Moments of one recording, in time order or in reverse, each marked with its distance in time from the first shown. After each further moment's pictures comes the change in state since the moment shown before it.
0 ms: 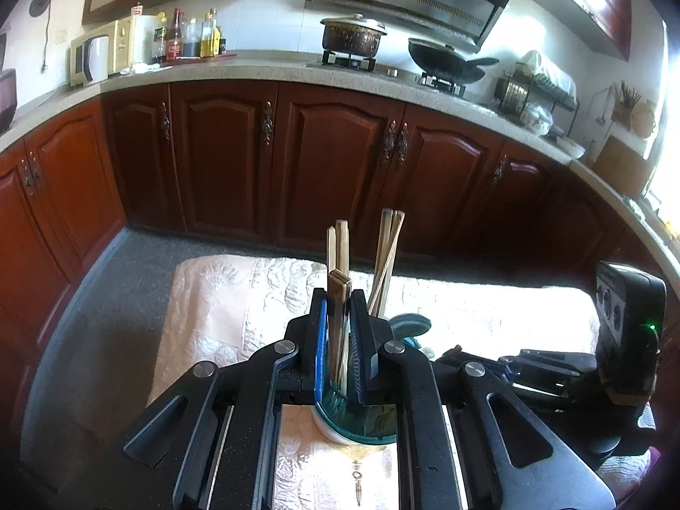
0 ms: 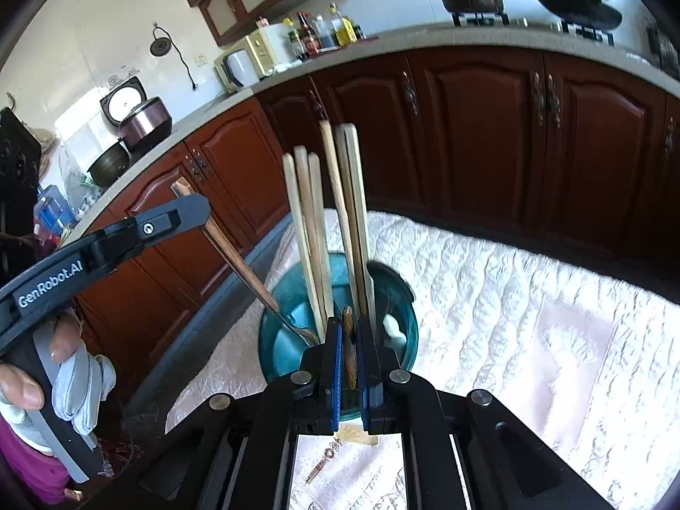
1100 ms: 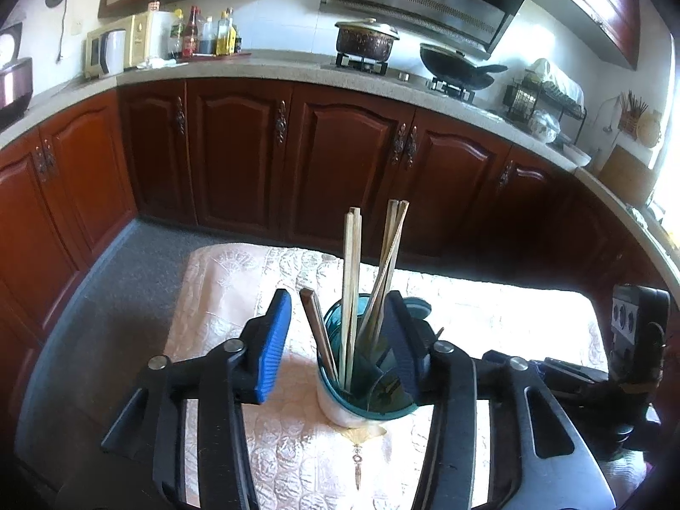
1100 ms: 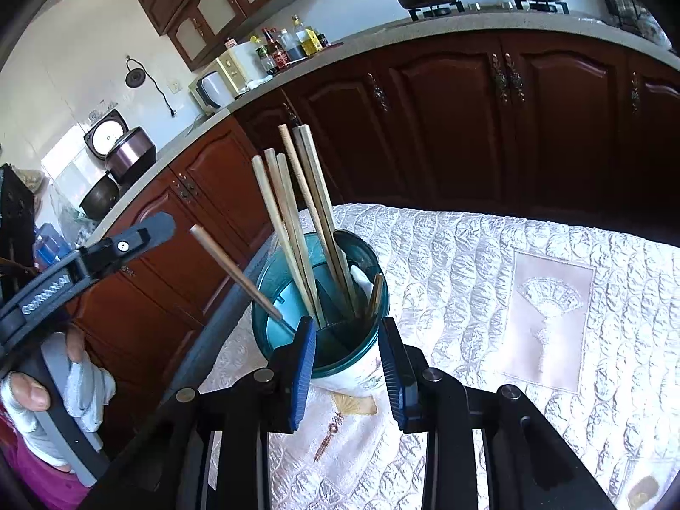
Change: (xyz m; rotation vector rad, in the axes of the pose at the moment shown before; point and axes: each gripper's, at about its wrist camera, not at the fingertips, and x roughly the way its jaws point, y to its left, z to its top) left arm -0.032 0.004 -0.012 -0.042 -0.016 0.022; right arm -0.038 -0.009 -0.025 0.111 -0.048 -0.028
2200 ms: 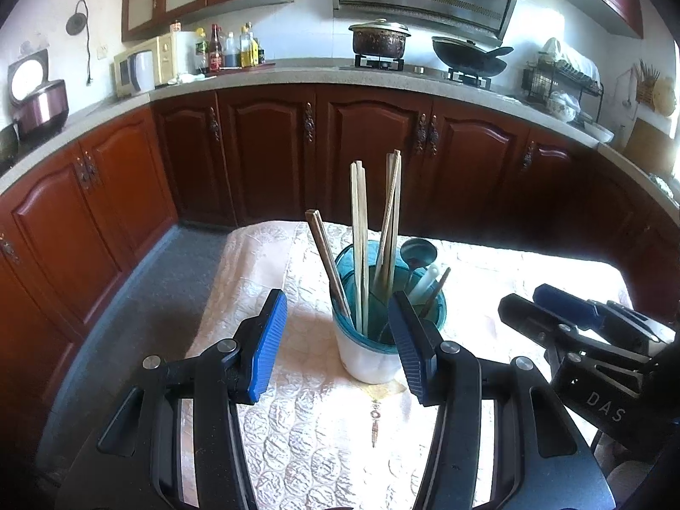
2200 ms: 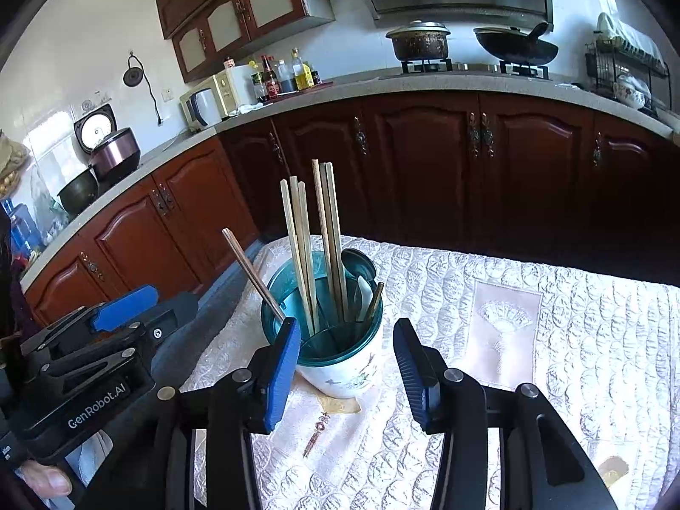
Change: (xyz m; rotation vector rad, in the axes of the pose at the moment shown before) left arm -0.029 -0.028 -0.056 0.058 -0.024 0.162; right arm -0.045 0.048 -0.019 -0.089 -0.140 -0.166
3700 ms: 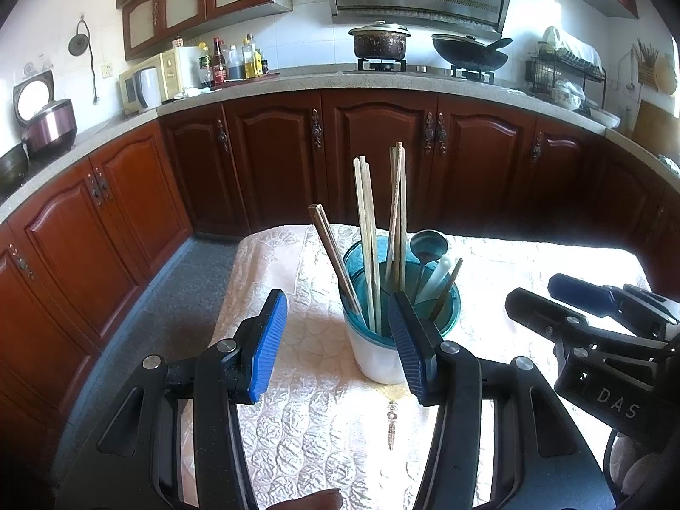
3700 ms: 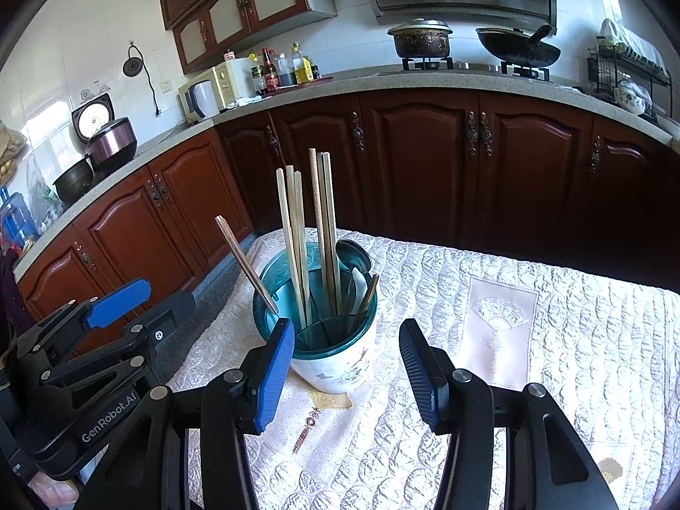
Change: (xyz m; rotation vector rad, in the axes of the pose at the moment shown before) left arm 0.004 -0.011 -0.015 0.047 -0.027 0.059; right arm 0.006 0.000 -0.003 -0.018 0.018 -0.022
